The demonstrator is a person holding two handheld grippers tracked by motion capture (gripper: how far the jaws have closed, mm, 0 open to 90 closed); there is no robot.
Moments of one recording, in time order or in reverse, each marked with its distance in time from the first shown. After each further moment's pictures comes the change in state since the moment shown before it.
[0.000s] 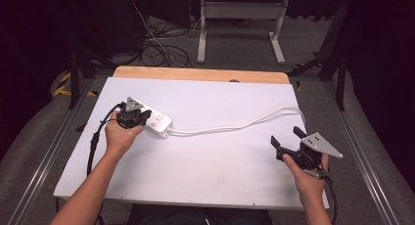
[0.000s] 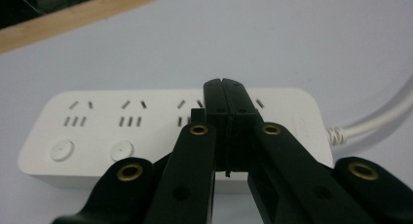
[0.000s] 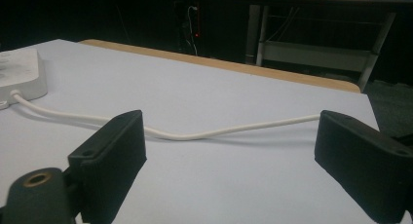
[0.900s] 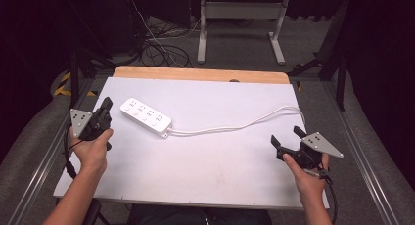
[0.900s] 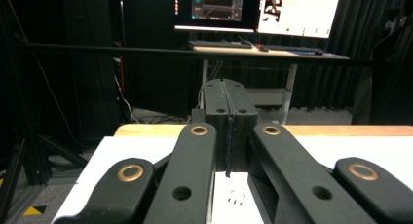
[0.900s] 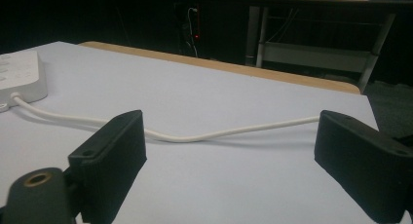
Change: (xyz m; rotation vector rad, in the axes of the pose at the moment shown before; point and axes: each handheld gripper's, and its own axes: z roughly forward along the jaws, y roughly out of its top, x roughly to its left) left arm 0.025 -0.045 -0.077 -0.620 0.286 -0.256; right arm 0.000 0.001 0.001 -0.005 0.001 0.004
